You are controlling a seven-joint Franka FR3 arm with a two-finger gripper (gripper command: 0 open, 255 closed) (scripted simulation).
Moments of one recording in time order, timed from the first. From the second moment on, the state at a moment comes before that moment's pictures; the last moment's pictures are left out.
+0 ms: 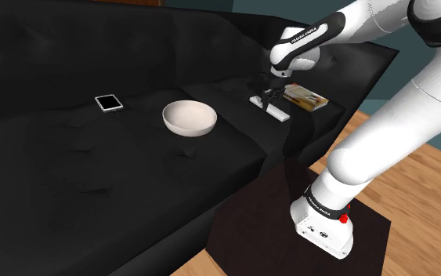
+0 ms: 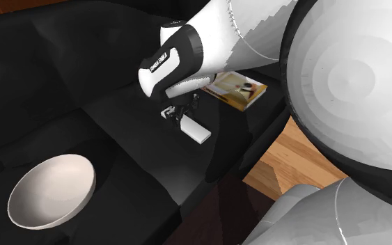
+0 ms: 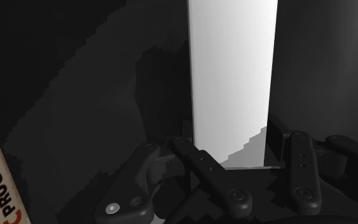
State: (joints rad) arm -0.20 -0.16 -0.31 -2.46 -0.09 2.29 -0.32
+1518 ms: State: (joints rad) arm -0.20 -0.30 -0.29 -2.27 -0.11 1.96 -0.30
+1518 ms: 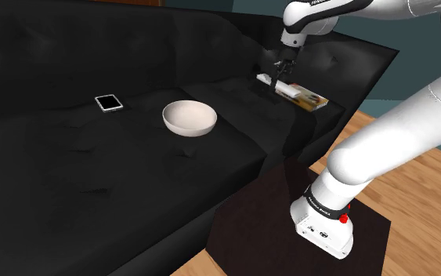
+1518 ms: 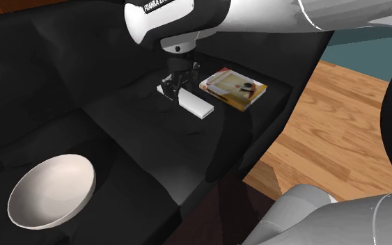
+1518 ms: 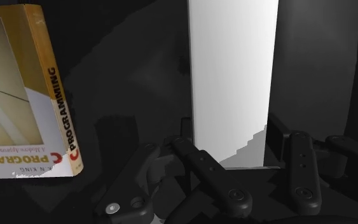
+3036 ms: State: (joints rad) arm 0.02 -0.25 0.06 -2.20 0.01 1.93 0.20
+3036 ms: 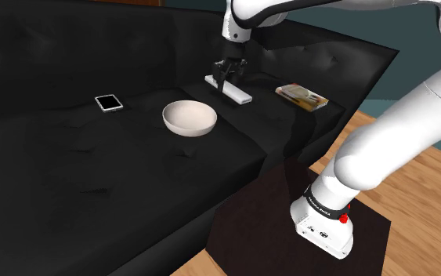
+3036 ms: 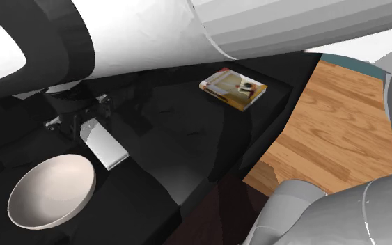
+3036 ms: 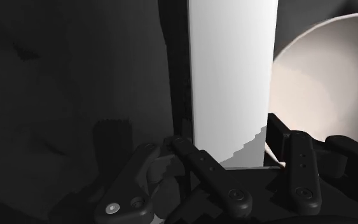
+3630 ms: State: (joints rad) arm 0.11 -0.09 0.20 -2.03 0.02 1.92 0.43
